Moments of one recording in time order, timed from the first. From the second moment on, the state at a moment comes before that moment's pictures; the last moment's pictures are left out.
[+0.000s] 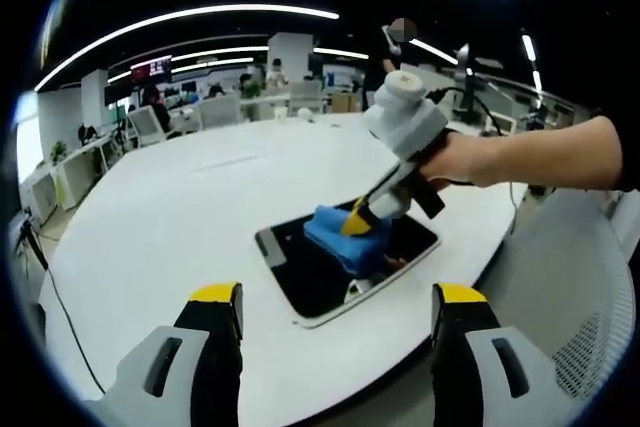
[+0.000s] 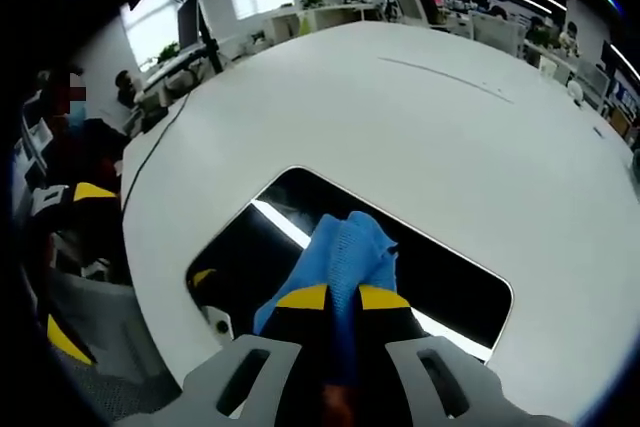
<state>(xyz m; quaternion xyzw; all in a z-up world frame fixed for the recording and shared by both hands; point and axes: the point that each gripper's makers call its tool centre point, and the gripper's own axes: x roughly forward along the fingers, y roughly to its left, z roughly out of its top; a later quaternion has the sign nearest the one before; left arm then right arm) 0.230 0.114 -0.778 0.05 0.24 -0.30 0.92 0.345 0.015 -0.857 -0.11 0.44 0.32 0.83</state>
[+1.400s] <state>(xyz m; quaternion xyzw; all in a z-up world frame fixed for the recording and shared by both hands) 0.230 0.114 -0.777 0.06 0.24 -0.30 0.92 0.342 -0.009 -0.856 -0.09 0.44 0.31 0.84</state>
